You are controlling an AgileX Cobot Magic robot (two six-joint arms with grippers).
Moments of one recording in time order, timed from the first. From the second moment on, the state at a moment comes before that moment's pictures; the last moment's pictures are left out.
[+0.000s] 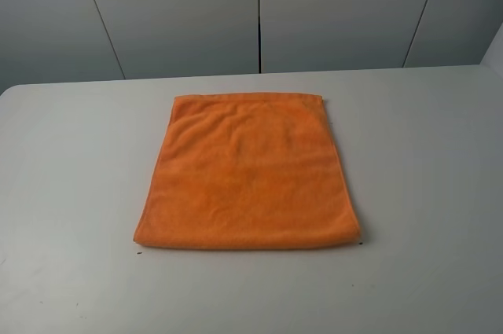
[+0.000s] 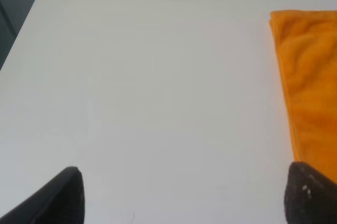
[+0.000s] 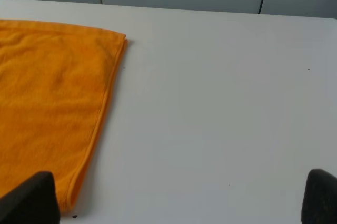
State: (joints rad) left arm 0.10 0.00 -0.51 -0.04 1.09 0.00; right arm 0.03 0.00 -0.51 0.07 1.10 -0.09
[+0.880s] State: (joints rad) left arm 0.10 0.29 -0.63 0.01 0.92 0.10; right arm 0.03 0.01 -0.52 0.14 1.05 -0.09
